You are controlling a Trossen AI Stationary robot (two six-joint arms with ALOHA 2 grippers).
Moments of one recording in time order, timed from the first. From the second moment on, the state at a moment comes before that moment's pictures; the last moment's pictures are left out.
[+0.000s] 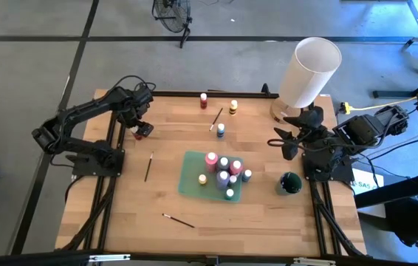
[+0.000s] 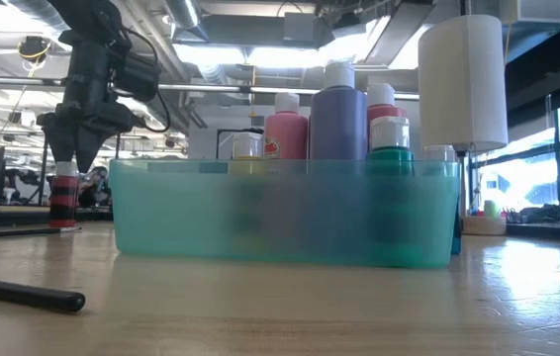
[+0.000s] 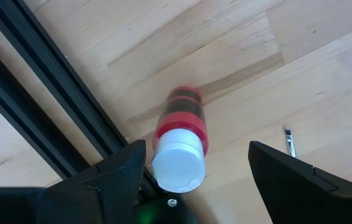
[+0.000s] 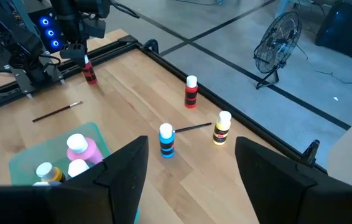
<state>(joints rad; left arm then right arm) 0.83 1.25 0.86 -1.20 -0.03 -0.25 0.50 1.07 1.40 -1.27 0.96 0.89</state>
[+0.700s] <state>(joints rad) 0.83 1.25 0.86 -1.21 -0.06 -0.27 0.50 1.07 1.40 -1.27 0.96 0.89</state>
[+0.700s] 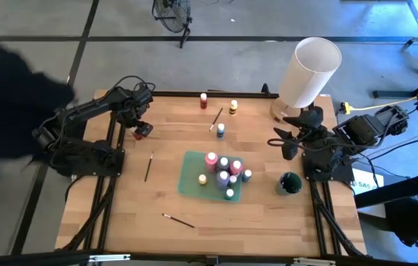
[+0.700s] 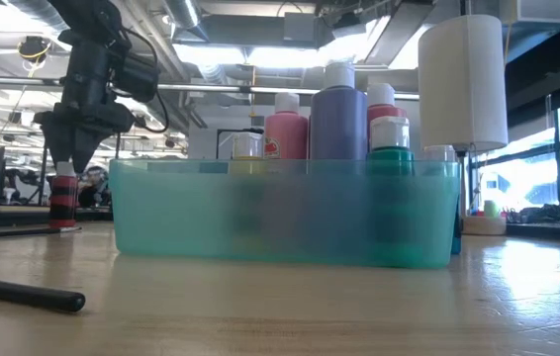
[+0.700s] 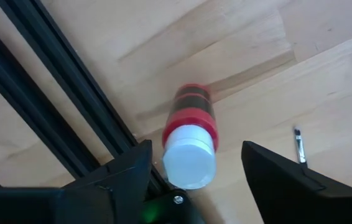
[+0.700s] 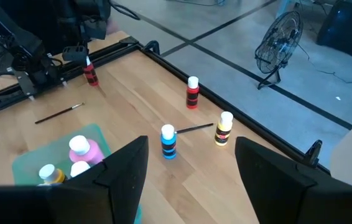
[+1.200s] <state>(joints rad) 0.83 1.25 0.86 -1.22 -0.06 -0.27 0.50 1.08 1.40 -1.24 0.94 0.89</state>
